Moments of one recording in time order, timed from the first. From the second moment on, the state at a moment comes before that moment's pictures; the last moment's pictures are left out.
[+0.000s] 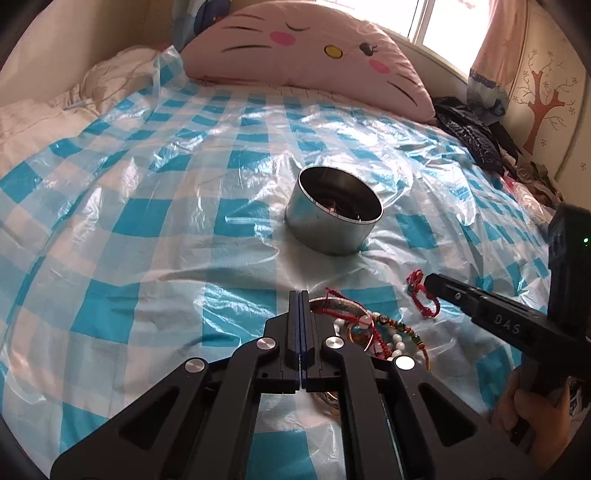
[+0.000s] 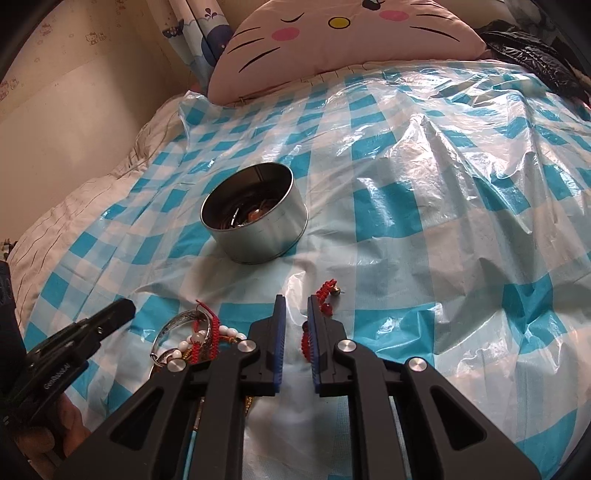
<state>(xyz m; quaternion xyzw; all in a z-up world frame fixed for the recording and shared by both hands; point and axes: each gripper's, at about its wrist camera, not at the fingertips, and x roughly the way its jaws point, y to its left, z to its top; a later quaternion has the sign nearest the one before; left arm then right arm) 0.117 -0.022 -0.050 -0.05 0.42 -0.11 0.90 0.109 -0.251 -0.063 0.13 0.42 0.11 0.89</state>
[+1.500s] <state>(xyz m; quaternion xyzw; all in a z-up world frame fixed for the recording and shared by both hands) 0.098 -0.045 -0.040 0.00 0.38 -0.15 0.91 0.109 -0.267 -0.066 0.17 0.42 0.10 0.89</state>
